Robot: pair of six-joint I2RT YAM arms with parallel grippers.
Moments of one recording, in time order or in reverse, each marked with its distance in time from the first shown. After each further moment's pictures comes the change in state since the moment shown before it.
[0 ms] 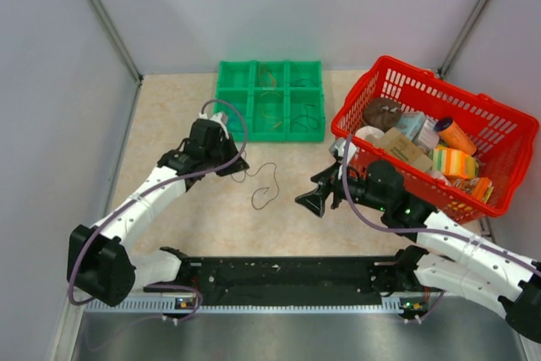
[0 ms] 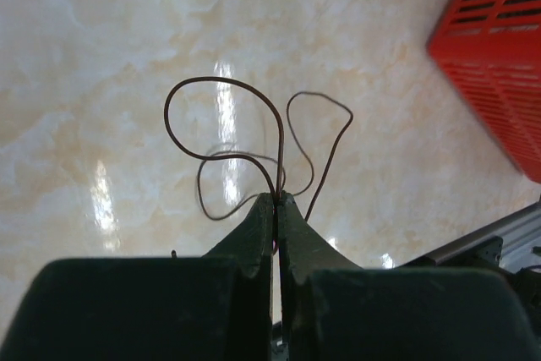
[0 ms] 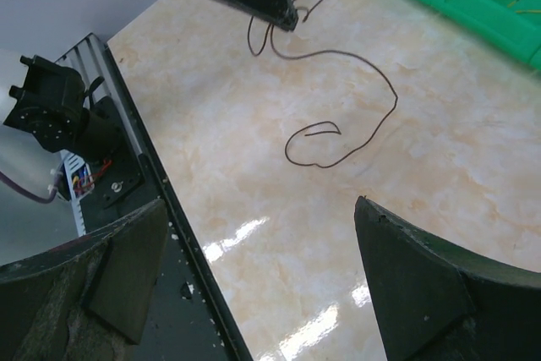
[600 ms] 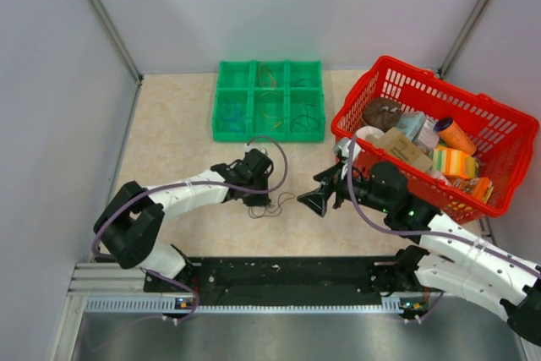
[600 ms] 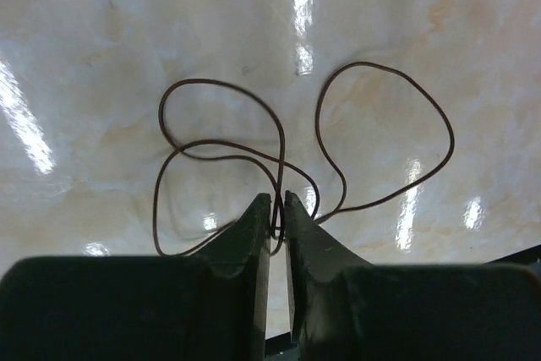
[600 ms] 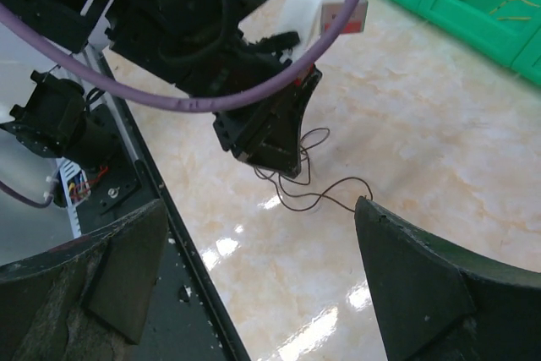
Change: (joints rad) left arm -0.321 0.248 -0.125 0.066 -0.138 -0.104; right arm 0.000 -0.028 0.000 -0.020 0.026 0.000
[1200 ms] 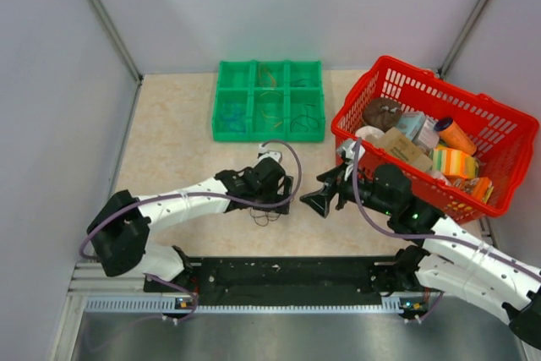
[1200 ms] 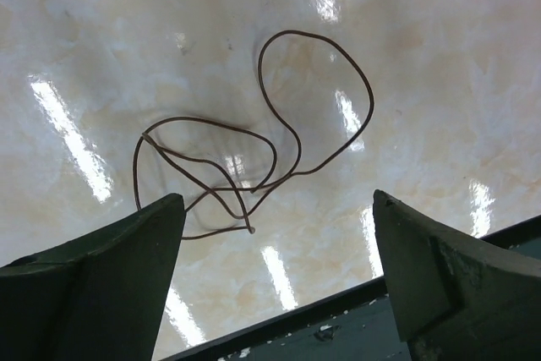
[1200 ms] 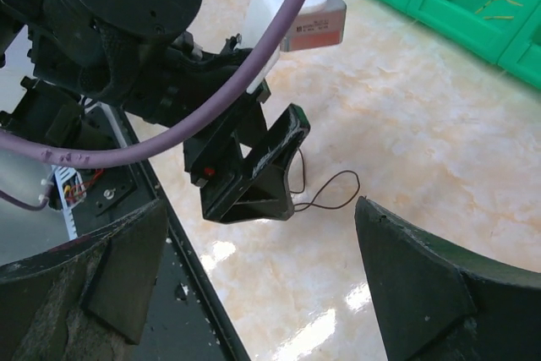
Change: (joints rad) left arm -0.185 -0.055 0.046 -0.055 -0.179 0.036; right arm 0.000 -0.043 -0.011 -0.027 0.025 -0.002
